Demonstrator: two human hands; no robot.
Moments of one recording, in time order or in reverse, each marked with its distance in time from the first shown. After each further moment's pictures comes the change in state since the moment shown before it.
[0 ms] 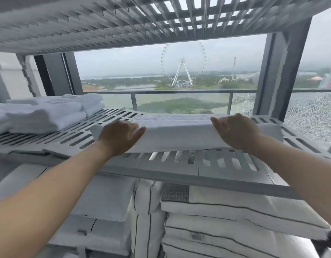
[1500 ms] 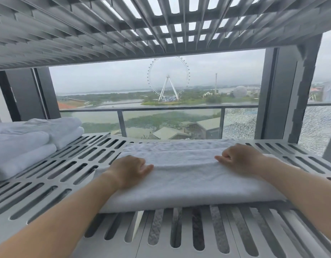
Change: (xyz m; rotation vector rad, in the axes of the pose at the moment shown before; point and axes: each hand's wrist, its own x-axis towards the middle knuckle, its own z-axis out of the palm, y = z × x) left_hand 0.100 -0.062 0.127 -0.055 -0.431 -0.090; right_hand 0.097 0.078 0.113 -0.104 -0.413 0.163
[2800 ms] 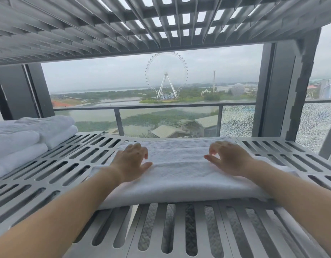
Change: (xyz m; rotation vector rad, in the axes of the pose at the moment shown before) left_hand 0.018 0.018 -0.002 0.014 0.023 0.008; right_hand -0.001 -0.023 0.002 0.085 0.070 -0.033
